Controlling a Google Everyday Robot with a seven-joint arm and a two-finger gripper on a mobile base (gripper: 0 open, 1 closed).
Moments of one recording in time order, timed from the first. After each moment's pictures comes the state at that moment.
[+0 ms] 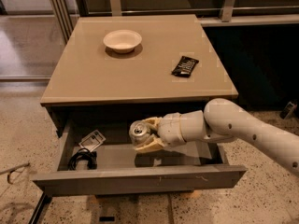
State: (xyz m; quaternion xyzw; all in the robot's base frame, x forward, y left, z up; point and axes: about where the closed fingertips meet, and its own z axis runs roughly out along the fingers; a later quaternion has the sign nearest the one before) arm 0.517 0.022 0.702 -0.62 0.59 0.28 0.45
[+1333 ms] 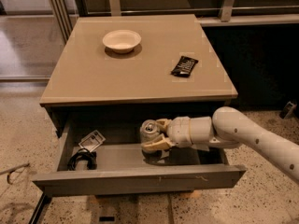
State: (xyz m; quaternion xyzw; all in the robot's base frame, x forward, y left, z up) arm 0.547 -0.009 0.666 -0.56 0.61 0.31 0.47
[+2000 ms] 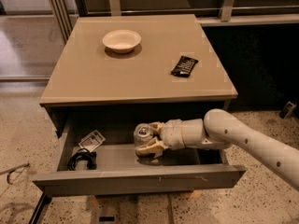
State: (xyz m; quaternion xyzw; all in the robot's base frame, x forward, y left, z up) arm 0.545 0.013 0.648 -0.57 0.59 0.33 0.46
